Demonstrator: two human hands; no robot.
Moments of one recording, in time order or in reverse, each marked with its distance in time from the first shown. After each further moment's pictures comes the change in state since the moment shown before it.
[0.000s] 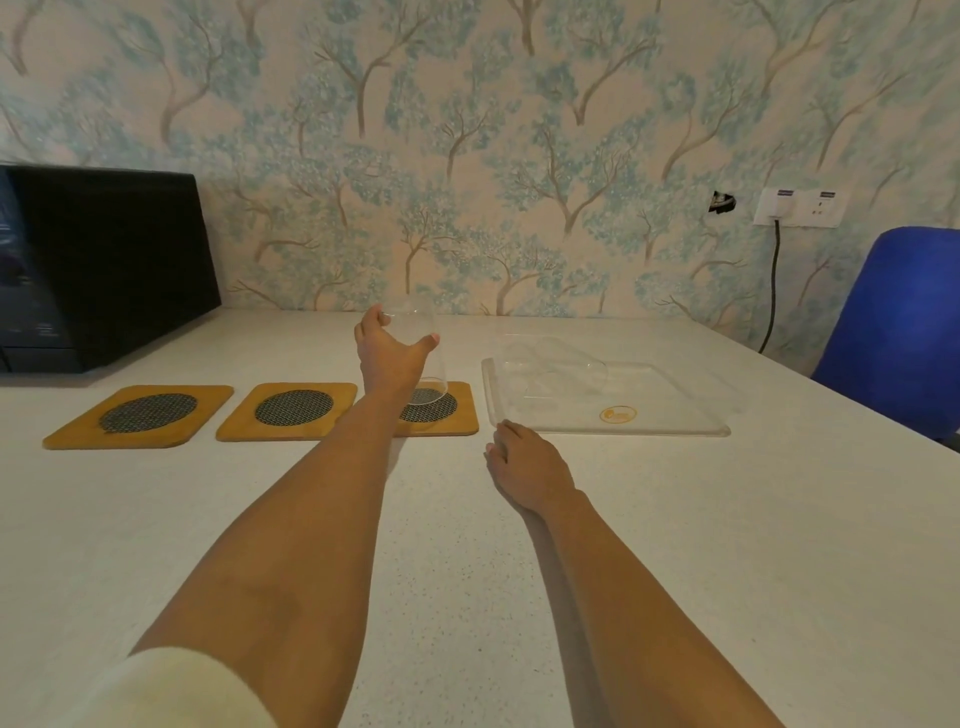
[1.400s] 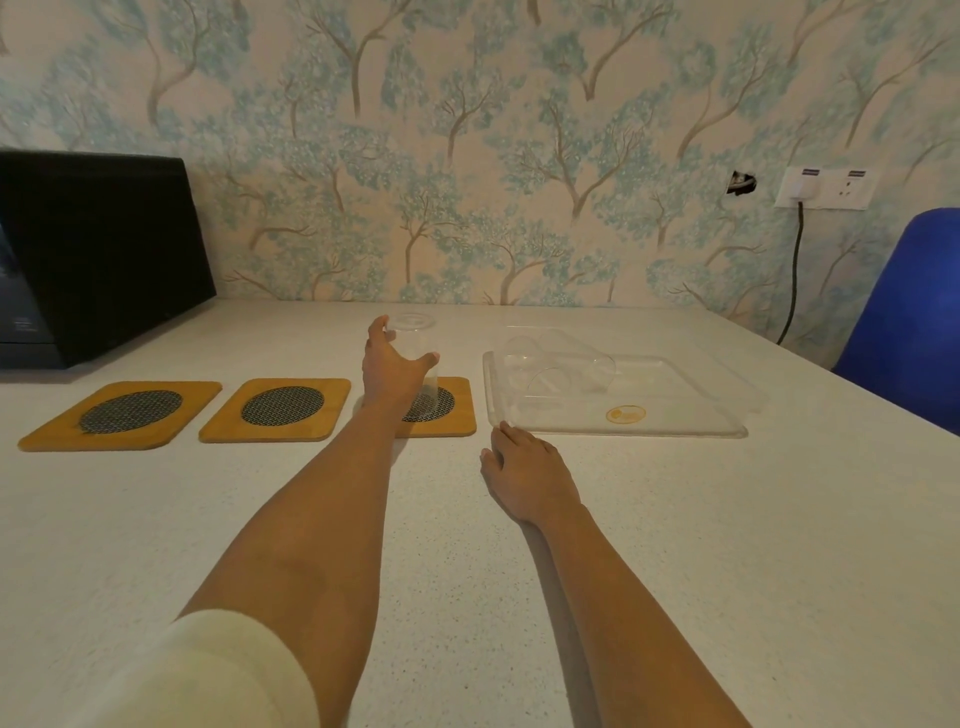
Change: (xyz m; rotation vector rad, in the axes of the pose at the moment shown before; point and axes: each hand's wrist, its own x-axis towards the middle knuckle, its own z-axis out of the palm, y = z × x) left_hand 0.018 -0.040 0.028 0.057 -0.085 -0.060; right_hand 0.004 0.007 0.008 -0.076 -0.027 -0.036
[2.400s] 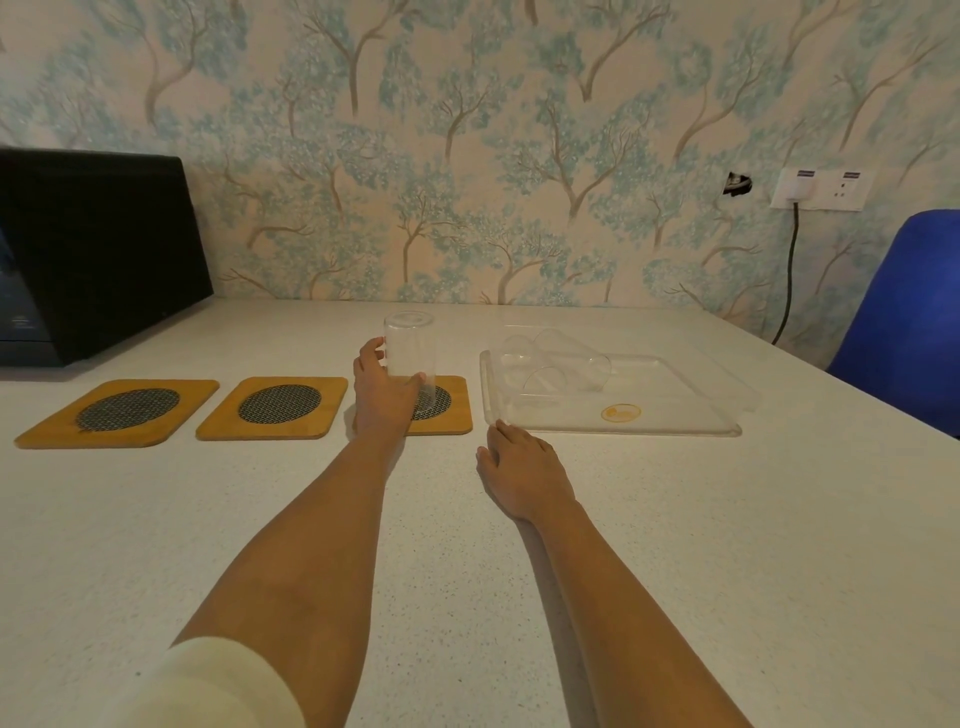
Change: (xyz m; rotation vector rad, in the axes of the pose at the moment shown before) left_hand -0.025 -0.014 -0.004 0.032 0.035 -0.003; right_hand 0.000 0.000 0.001 0.013 0.002 0.004
